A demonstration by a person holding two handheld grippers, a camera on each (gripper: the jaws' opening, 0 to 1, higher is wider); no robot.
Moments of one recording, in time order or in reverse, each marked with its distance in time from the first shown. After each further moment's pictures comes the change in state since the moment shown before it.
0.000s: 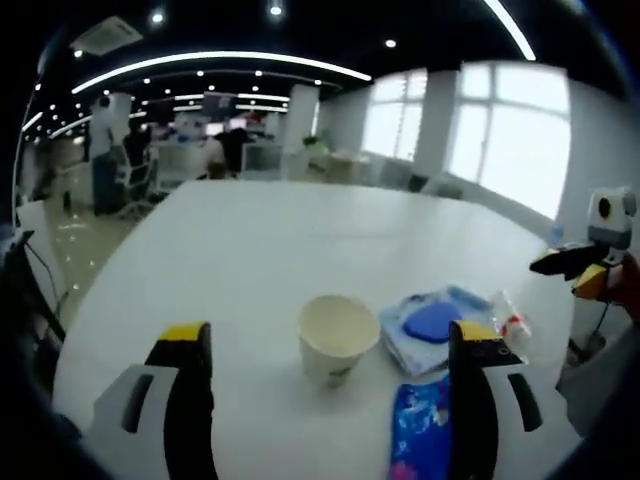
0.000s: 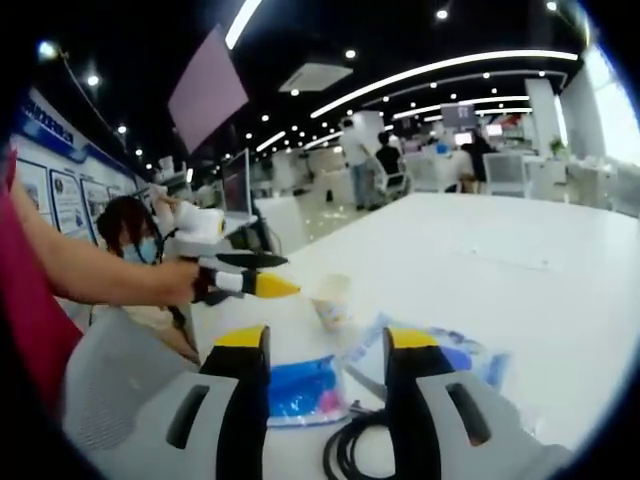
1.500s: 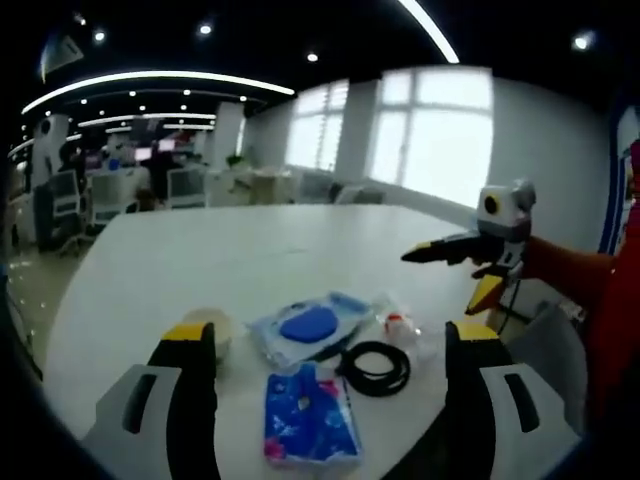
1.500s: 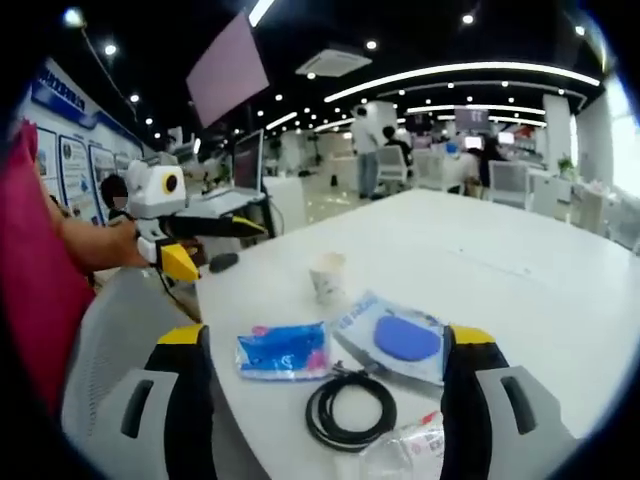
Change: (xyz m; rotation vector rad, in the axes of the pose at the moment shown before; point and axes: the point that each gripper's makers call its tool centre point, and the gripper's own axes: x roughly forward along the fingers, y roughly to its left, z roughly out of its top) left arm -0.076 -0.134 0.013 0.093 -0.047 -0.308; right arm -0.061 -0.004 -0.012 -0.120 0.080 -0.006
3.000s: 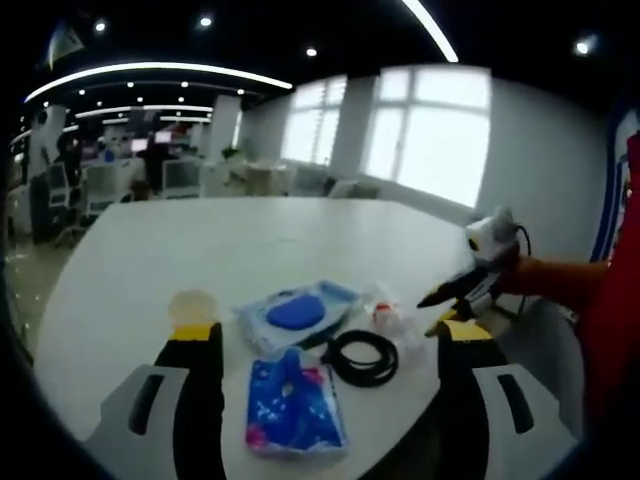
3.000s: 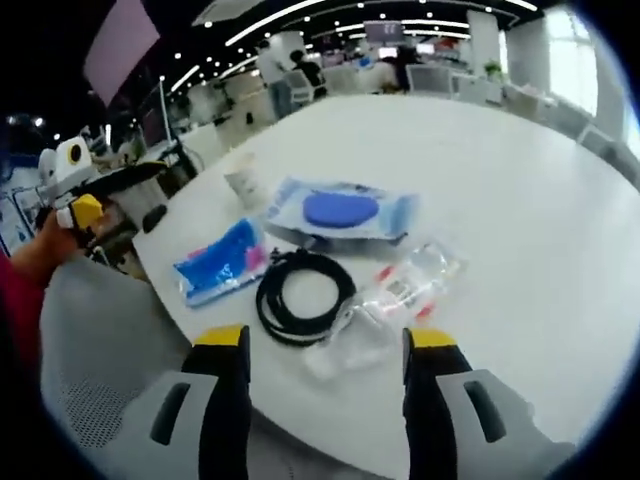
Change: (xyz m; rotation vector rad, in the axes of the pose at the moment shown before) left arm -0.002 -0.009 -0.015 -0.017 0.023 -0.023; right arm -0.027 -0.026 -0.126 0.331 0.374 -0.263
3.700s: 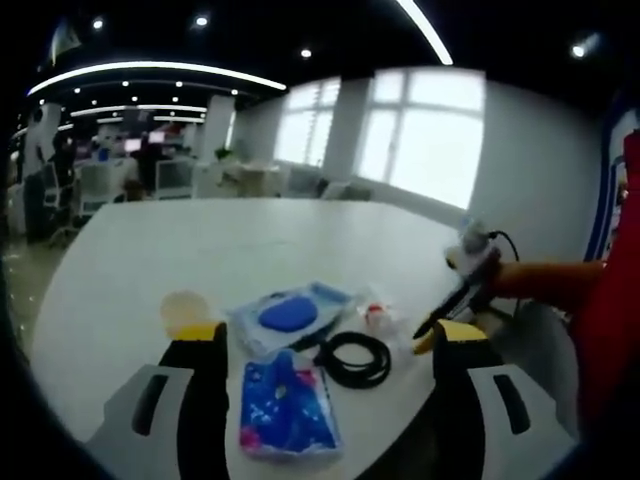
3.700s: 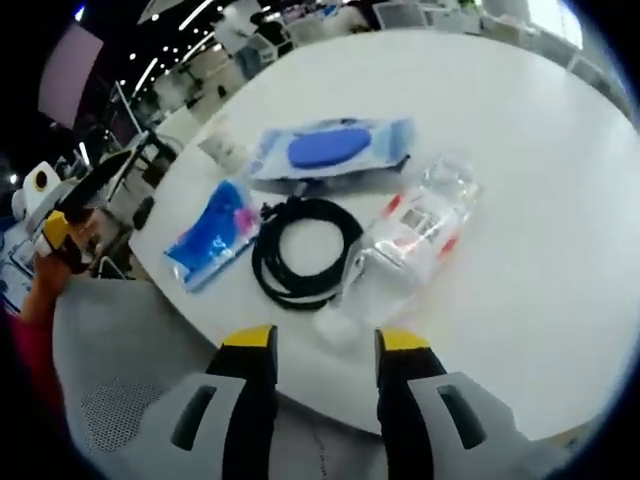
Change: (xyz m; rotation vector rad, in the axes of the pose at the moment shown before) left arm 0.001 -0.006 0.002 -0.001 -0.007 -0.037; right arm 0.019 0.009 -0.028 0.167 0.191 0.015
